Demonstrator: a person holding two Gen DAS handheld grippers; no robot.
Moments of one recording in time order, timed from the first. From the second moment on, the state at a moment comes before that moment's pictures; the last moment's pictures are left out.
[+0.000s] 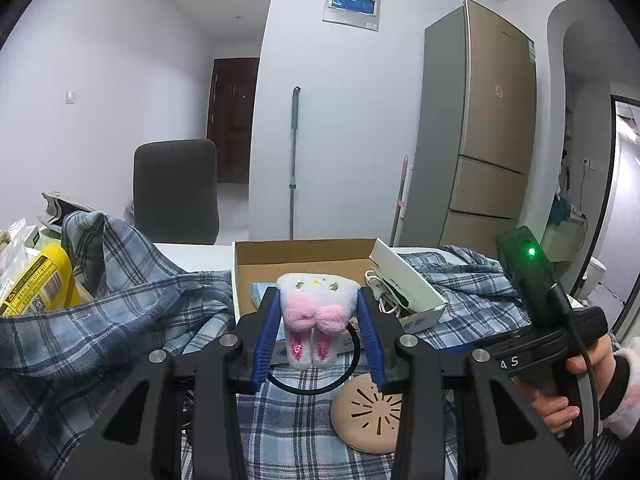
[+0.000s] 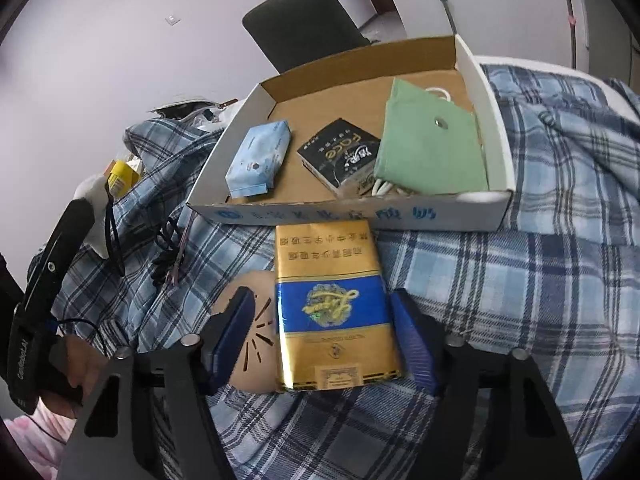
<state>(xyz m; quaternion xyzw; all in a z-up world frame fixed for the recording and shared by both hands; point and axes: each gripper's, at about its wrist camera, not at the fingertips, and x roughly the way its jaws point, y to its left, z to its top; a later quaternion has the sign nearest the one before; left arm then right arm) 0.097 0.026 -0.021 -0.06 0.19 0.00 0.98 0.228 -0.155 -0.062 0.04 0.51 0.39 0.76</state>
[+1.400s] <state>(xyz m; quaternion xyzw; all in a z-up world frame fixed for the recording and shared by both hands) 0.090 0.019 -0.020 -0.03 0.17 0.00 0.99 0.118 -0.152 0.002 -0.12 0.22 0.29 0.92</state>
